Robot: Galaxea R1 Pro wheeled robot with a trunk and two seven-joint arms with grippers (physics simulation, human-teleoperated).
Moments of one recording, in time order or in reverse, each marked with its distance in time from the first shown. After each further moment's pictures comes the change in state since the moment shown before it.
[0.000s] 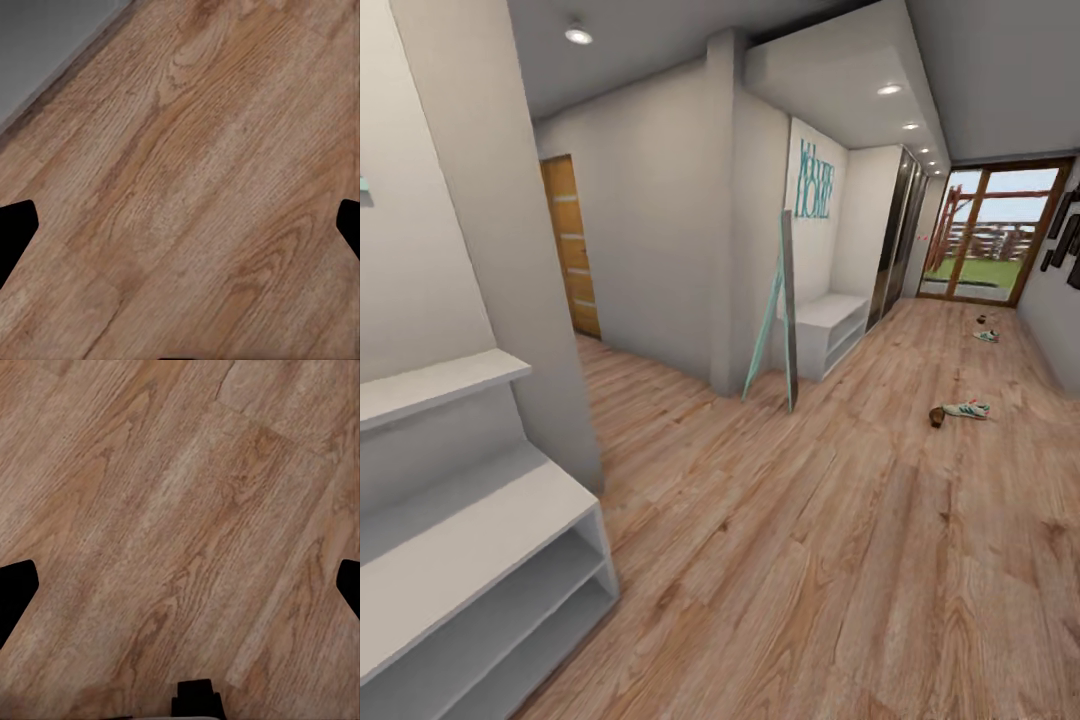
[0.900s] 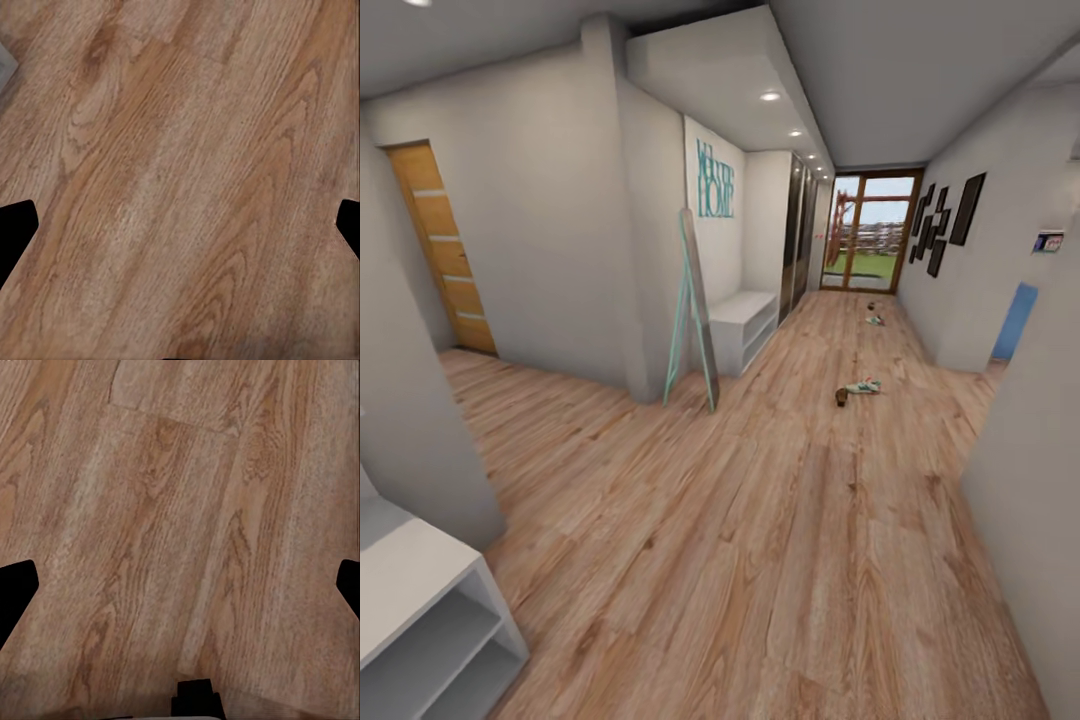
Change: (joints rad) left arm 0.000 0.003 0.000 -0.003 0.000 0.001 0.002; right arm 0.000 0.000 0.000 0.000 0.000 -0.001 0.000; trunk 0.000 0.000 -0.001
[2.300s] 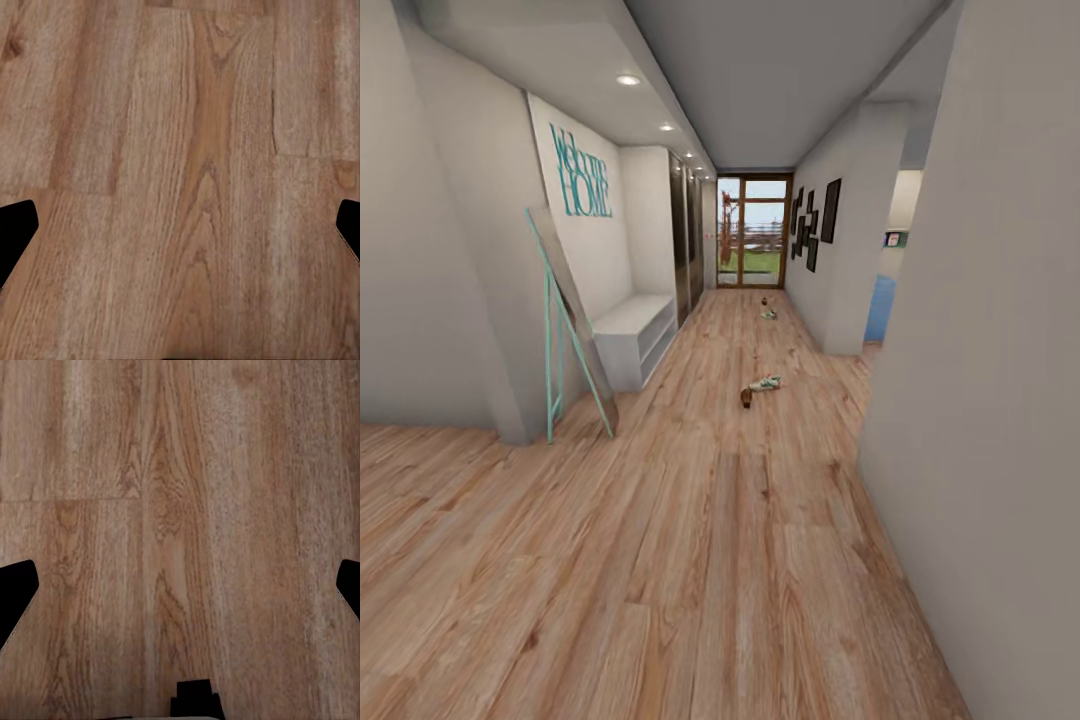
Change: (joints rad) left arm 0.002 0.001 0.000 -0.002 0.001 0.000 -0.001; right arm 0.000 -0.001 0.002 0.000 0.003 0.000 0.002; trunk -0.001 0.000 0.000
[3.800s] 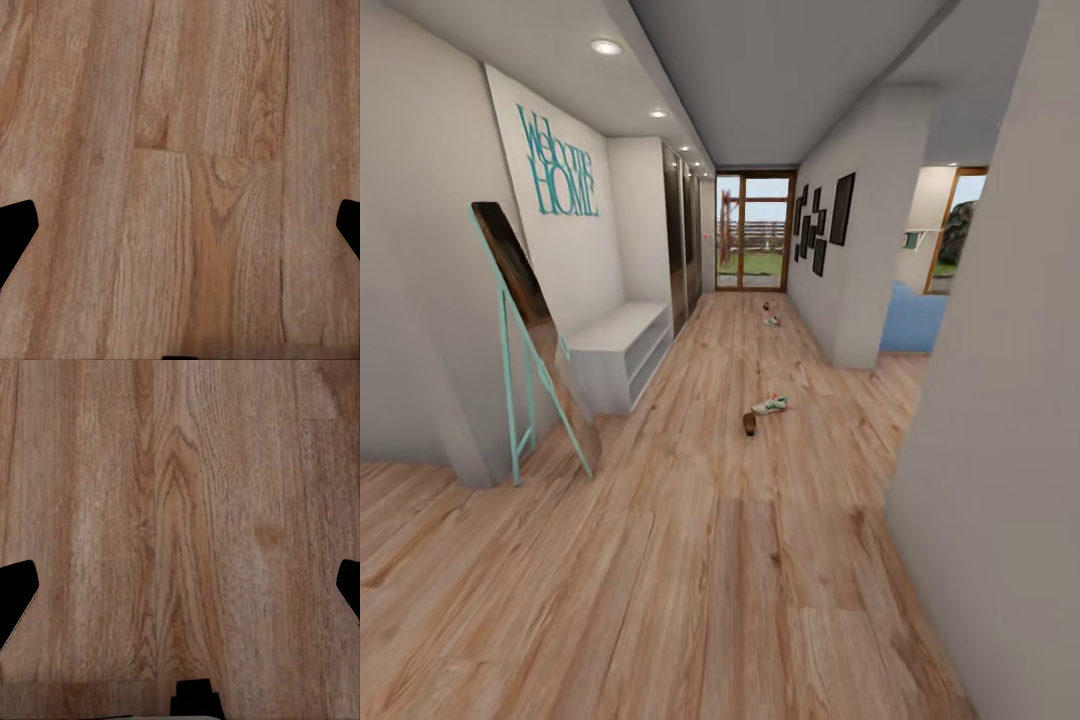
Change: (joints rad) left arm 0.000 0.000 0.000 0.004 -0.001 0.000 0.000; right arm 0.000 0.001 0.004 0.002 0.002 0.000 -0.003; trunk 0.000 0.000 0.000
